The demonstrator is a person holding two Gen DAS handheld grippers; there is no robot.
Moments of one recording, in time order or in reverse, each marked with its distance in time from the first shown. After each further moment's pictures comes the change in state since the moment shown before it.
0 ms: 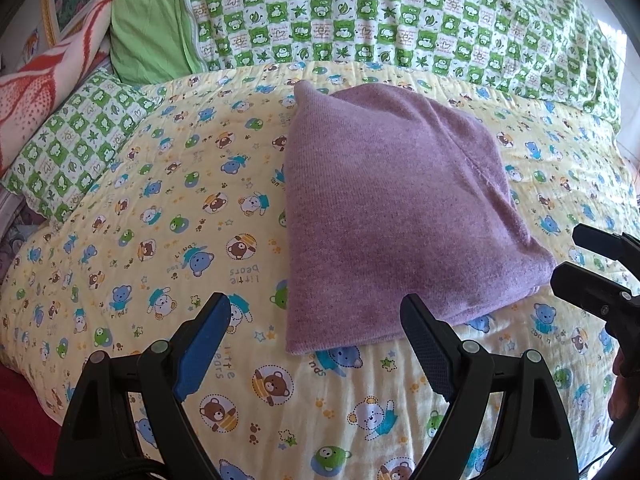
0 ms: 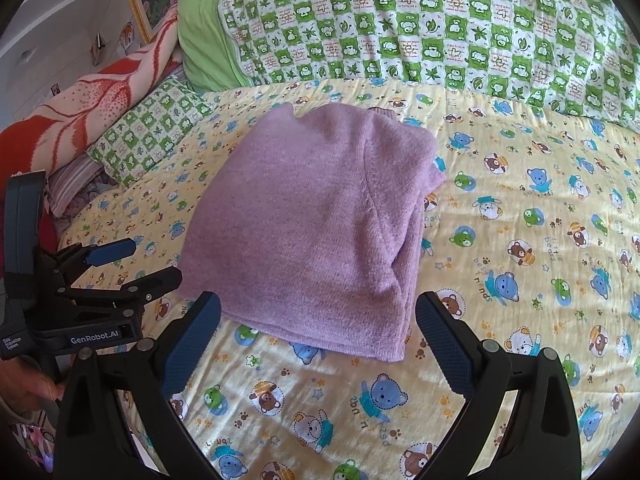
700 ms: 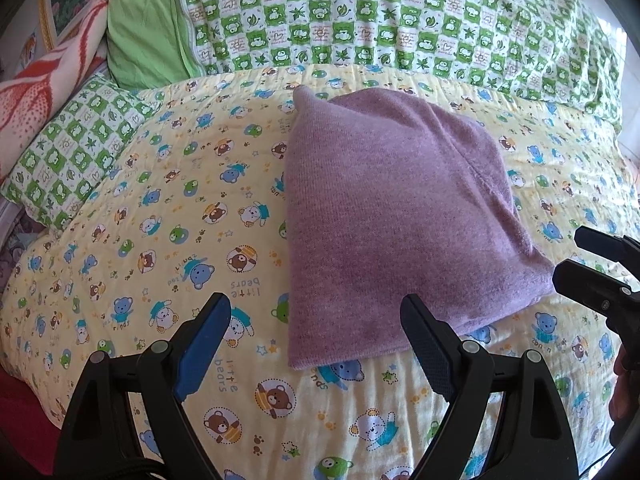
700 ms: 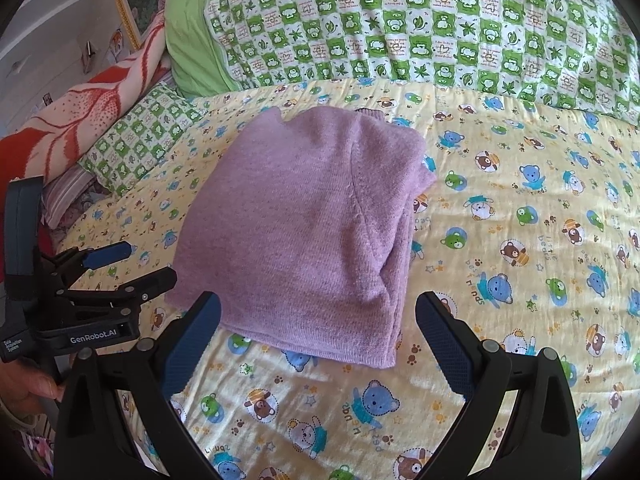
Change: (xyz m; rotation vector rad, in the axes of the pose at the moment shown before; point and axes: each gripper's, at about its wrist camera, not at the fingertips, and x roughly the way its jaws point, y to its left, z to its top) left arm 0.002 -0.002 0.010 0.005 -0.003 0.008; right arm 0.000 -0.006 0.003 0.033 -0.001 -0.015
